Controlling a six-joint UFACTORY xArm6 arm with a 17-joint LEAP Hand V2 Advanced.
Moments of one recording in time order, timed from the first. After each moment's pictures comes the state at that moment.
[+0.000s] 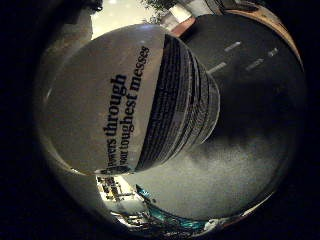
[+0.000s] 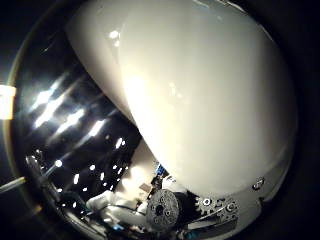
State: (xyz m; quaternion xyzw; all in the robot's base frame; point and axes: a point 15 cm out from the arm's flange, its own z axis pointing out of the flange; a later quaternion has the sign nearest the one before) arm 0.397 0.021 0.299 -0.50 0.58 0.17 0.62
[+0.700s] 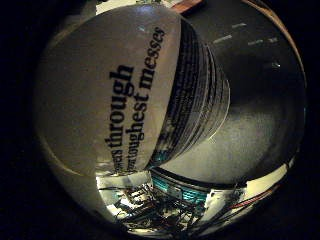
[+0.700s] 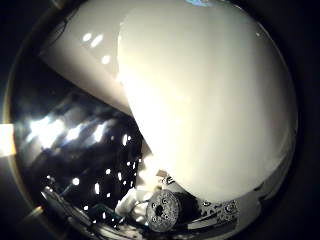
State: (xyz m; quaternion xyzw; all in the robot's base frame) arm 0.357 0.043 0.330 -0.57 0.61 0.30 0.47
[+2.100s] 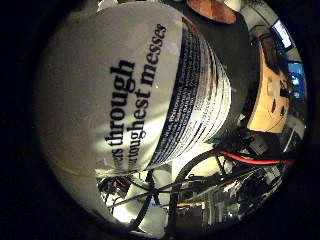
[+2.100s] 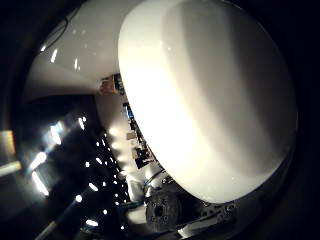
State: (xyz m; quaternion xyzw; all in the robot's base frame) arm 0.432 0.133 0.421 -0.75 0.58 0.27 0.14
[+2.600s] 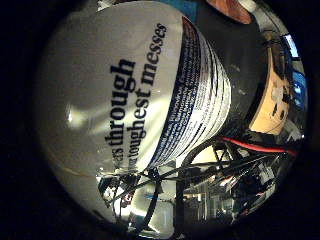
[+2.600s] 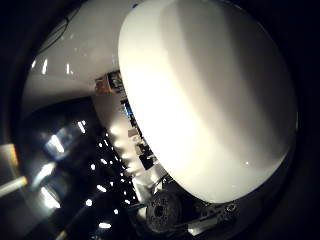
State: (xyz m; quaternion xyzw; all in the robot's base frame) arm 0.430 0.178 0.397 -0.73 0.57 0.36 0.12
